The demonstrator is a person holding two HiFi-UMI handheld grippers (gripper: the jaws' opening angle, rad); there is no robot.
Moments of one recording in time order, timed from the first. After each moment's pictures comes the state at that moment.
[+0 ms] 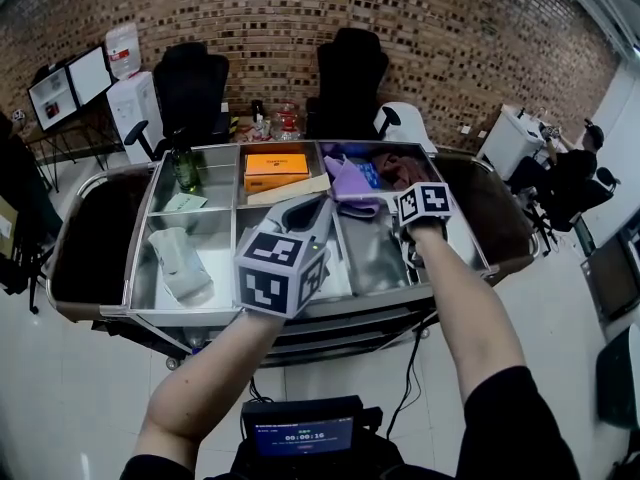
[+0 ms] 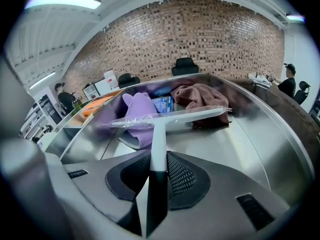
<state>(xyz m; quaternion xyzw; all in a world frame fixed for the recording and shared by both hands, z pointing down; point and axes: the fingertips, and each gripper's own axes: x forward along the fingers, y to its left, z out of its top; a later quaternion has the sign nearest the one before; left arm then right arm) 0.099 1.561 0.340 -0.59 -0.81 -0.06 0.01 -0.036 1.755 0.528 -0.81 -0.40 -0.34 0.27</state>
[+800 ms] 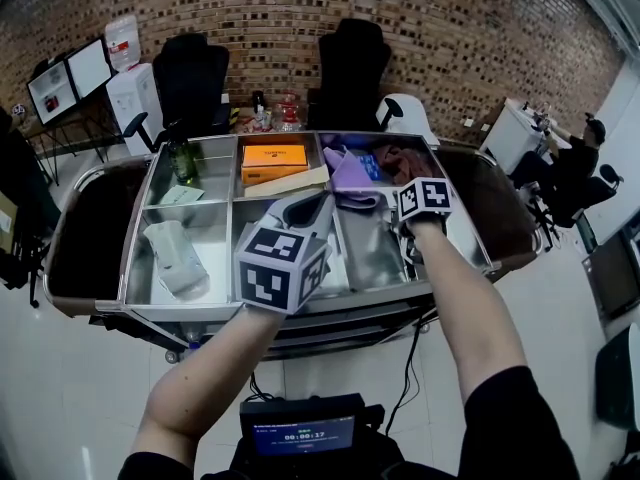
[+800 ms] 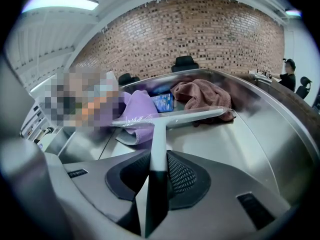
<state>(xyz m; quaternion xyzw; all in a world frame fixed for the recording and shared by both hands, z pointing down) 0.093 1.574 0.357 -0.59 -0.81 -0.07 0.02 -0.035 1.763 0.542 -0.81 -0.40 -0.33 0.28</state>
